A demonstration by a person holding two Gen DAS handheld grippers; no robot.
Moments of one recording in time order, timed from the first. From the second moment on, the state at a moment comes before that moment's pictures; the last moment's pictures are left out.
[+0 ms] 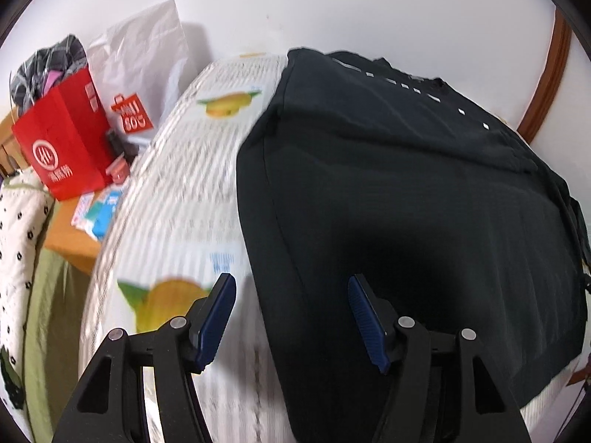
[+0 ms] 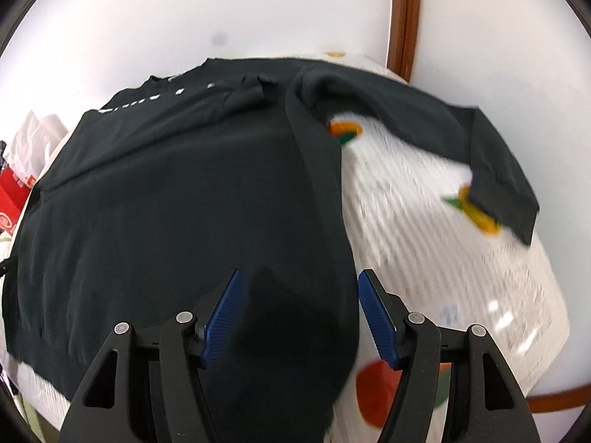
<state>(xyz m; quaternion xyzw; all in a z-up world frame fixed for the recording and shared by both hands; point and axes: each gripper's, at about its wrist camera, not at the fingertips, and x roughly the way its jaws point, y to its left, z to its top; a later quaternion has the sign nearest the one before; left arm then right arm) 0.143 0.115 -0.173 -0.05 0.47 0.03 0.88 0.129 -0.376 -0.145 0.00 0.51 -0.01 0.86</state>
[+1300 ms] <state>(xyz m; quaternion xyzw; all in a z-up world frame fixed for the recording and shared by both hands) 0.070 0.128 -0.174 -0.06 0.47 0.05 0.88 0.067 -0.342 -0.152 0.00 0.50 0.02 0.87</state>
